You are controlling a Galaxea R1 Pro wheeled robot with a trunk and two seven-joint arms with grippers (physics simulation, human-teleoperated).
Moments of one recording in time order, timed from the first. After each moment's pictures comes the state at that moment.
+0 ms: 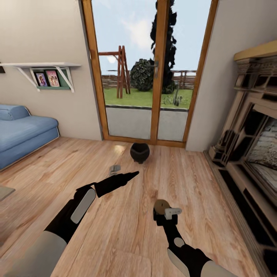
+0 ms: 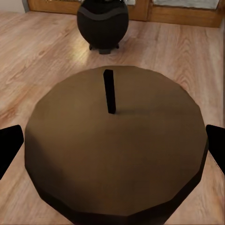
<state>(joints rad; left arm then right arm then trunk) -0.66 0.07 -0.30 -1.08 0.79 0.47 -0.58 -0.58 0.01 0.86 -0.47 -0.62 -0.41 -0.33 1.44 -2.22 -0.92</state>
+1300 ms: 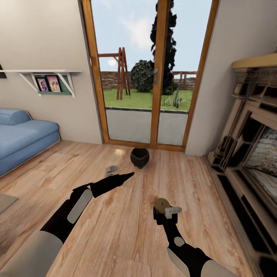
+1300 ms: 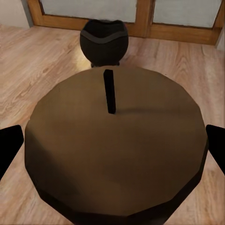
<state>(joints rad) -0.67 0.10 -0.30 -1.06 0.79 0.47 -0.49 -0.59 0.01 0.86 -0.47 -0.61 -0.42 -0.33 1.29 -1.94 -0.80</state>
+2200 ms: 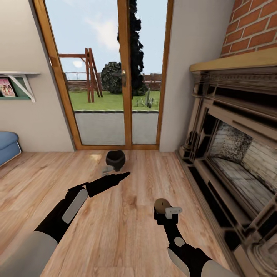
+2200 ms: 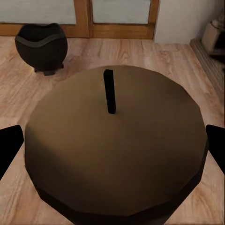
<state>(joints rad) -0.66 0.15 -0.30 -1.07 0.80 0.47 -0.50 -0.59 0.00 0.86 -0.47 -0.61 -0.42 -0.34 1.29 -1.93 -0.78</state>
